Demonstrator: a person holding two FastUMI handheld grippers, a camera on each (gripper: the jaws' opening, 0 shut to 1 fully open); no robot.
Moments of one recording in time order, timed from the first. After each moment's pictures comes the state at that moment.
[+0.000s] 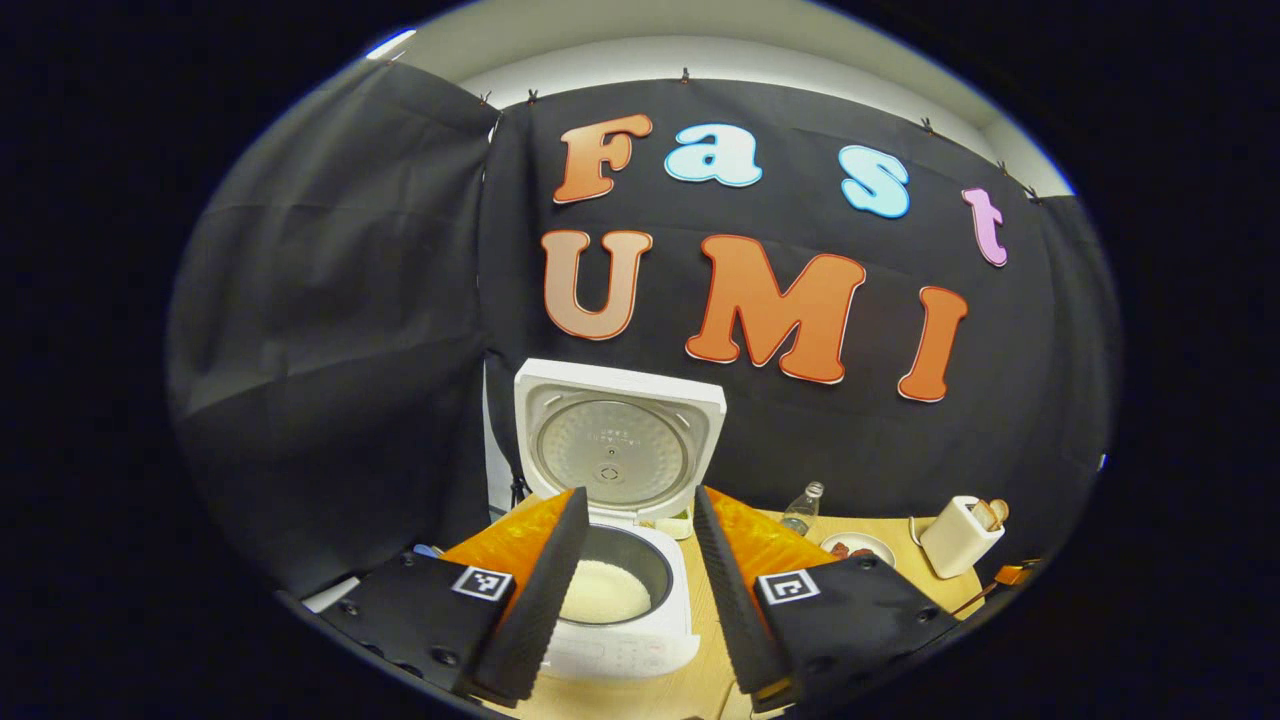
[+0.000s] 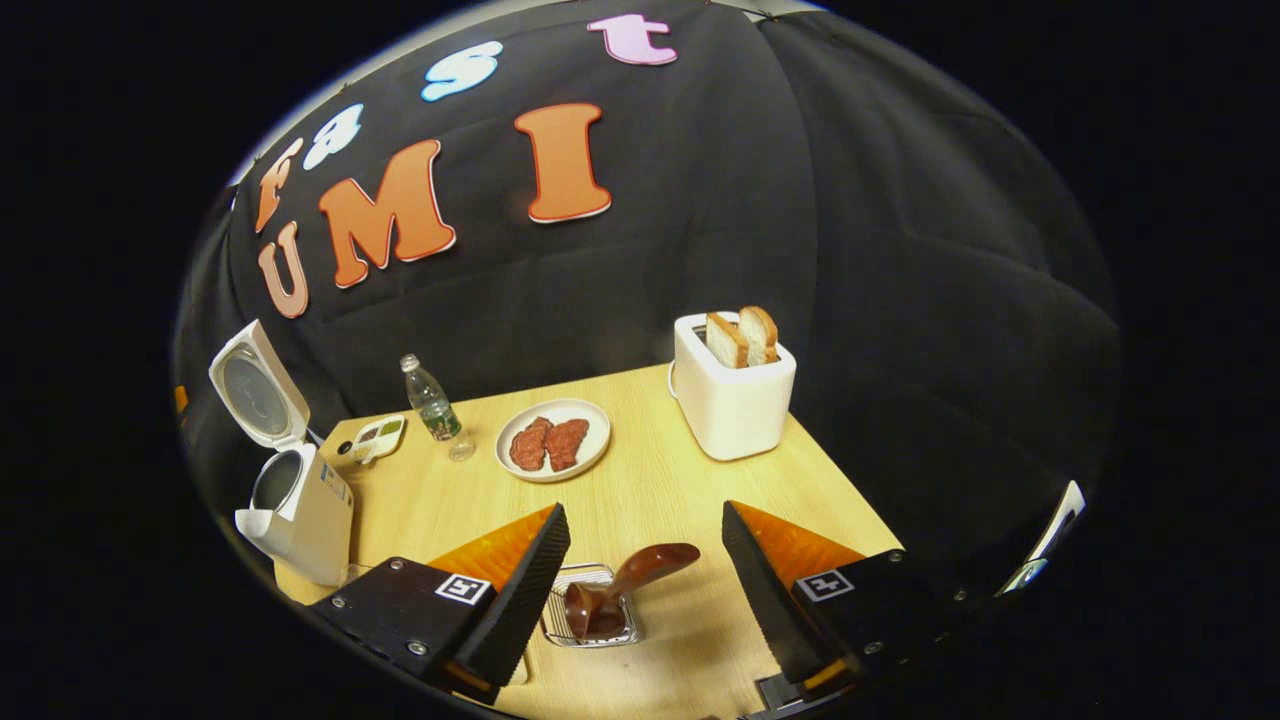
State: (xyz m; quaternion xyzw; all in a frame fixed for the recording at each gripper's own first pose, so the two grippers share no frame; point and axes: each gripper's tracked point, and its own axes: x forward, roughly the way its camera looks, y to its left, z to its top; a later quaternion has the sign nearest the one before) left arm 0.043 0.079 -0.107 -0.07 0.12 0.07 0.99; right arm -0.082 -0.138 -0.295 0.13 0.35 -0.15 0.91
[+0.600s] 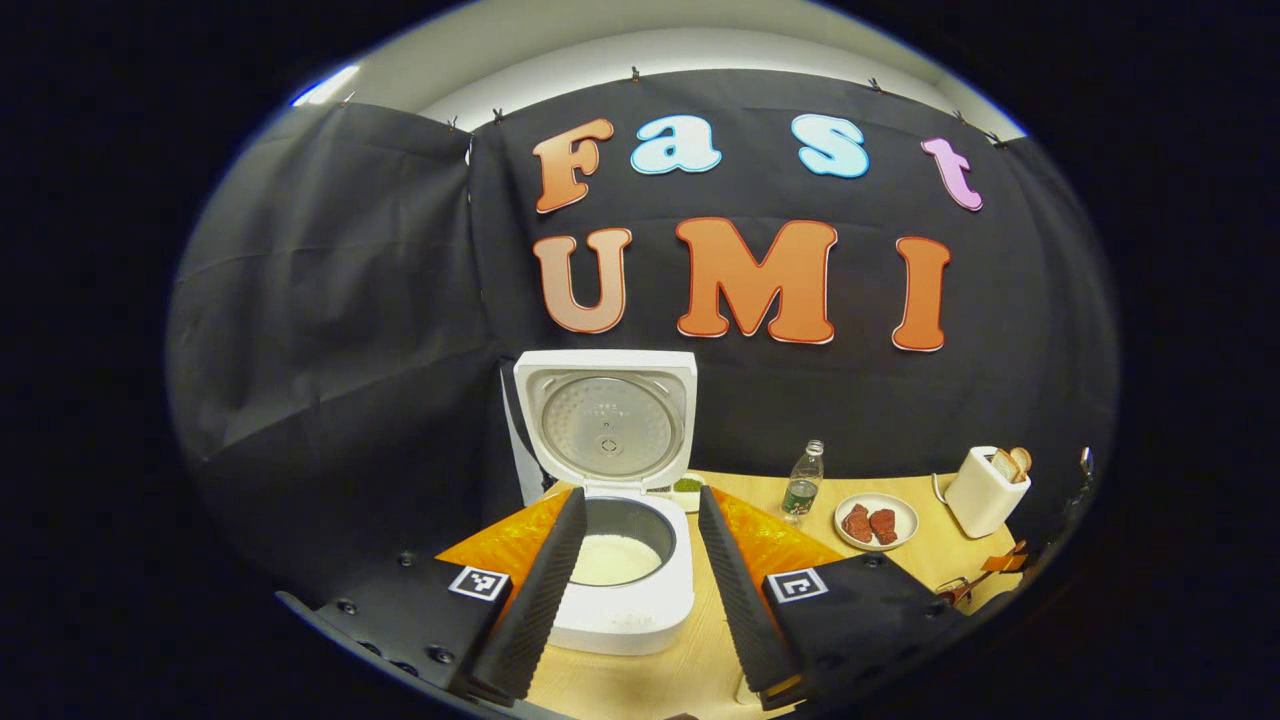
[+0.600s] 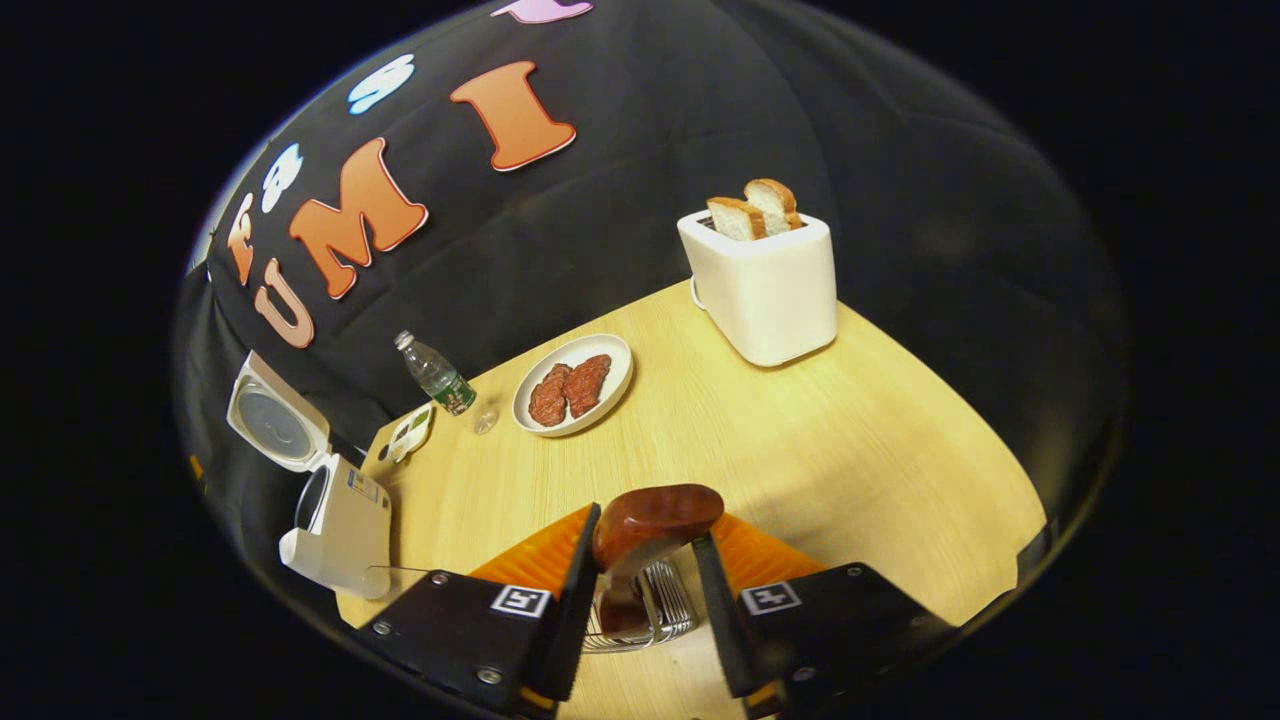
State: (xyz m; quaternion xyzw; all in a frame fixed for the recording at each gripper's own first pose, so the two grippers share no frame) left arm -0.007 0.034 -0.116 -0.02 0.15 0.09 0.98; right arm -0.082 -0.110 -0.371 0.28 0.39 -0.09 0.87
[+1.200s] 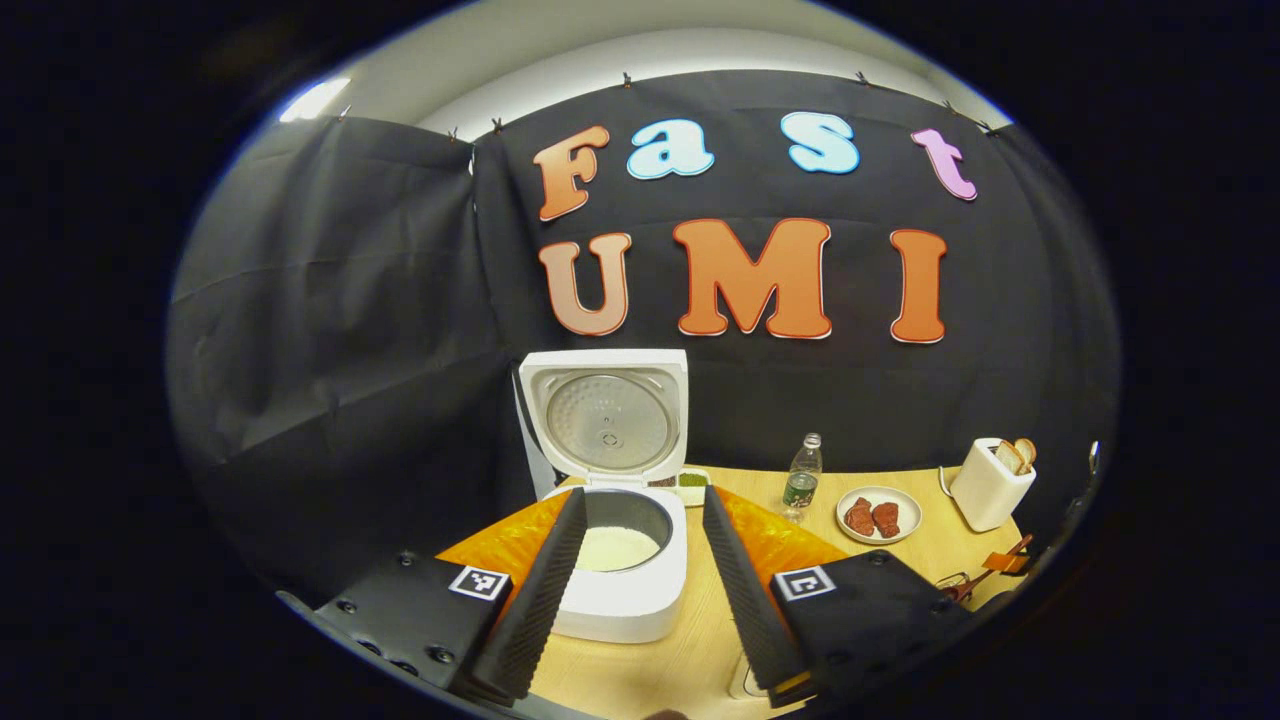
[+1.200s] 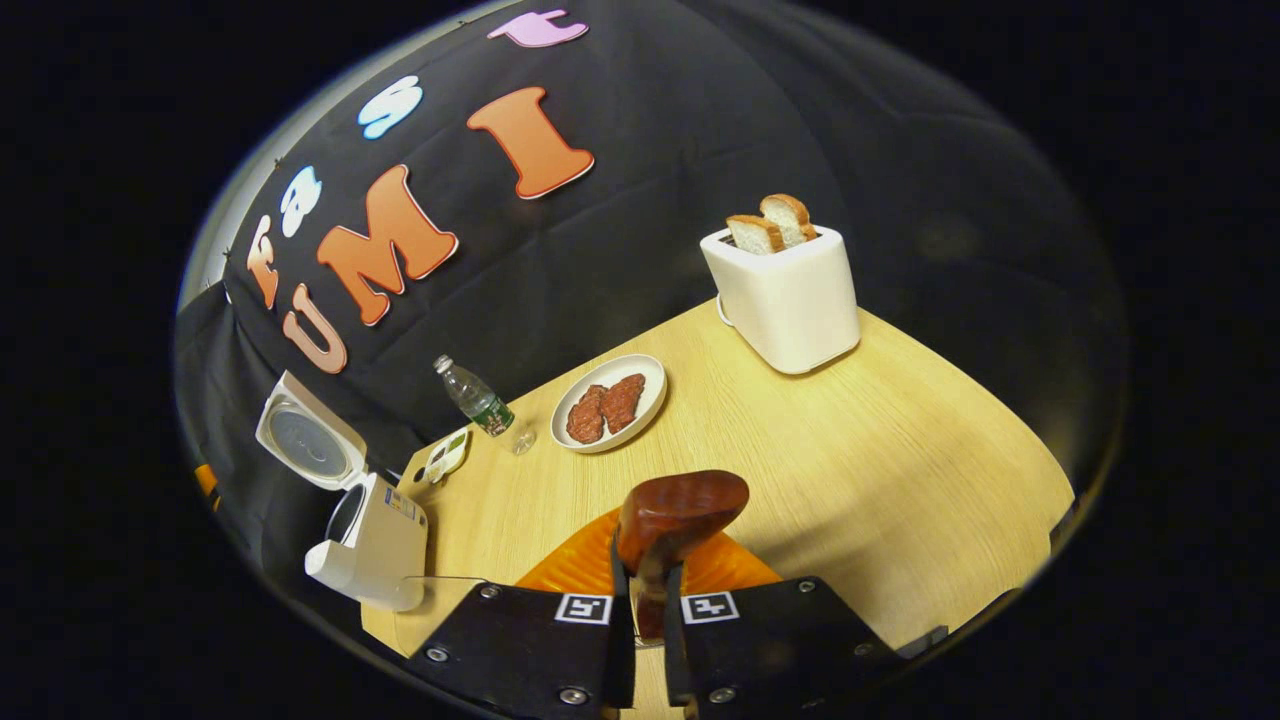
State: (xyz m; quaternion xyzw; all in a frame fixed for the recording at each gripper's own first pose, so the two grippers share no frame) left arm -0.020 0.009 -0.104 0.01 0.14 0.09 0.99; right arm -0.083 -0.105 -0.343 0.29 0.33 -0.09 0.89
